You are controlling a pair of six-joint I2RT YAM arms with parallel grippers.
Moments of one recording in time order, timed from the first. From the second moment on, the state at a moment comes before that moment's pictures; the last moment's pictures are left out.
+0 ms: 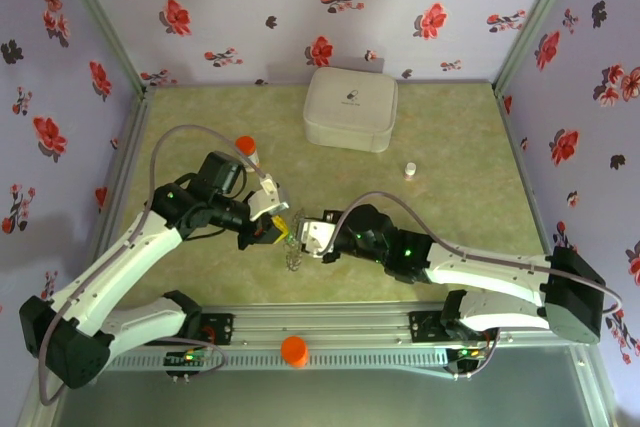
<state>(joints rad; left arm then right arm) -0.63 1.06 1.00 -0.91 0.69 0.45 1.15 1.14 0.65 0.18 -0.03 -0.60</state>
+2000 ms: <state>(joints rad) -0.86 0.79 0.59 -0.37 0.20 1.35 1.04 1.18 0.64 0.07 -0.32 -0.59</state>
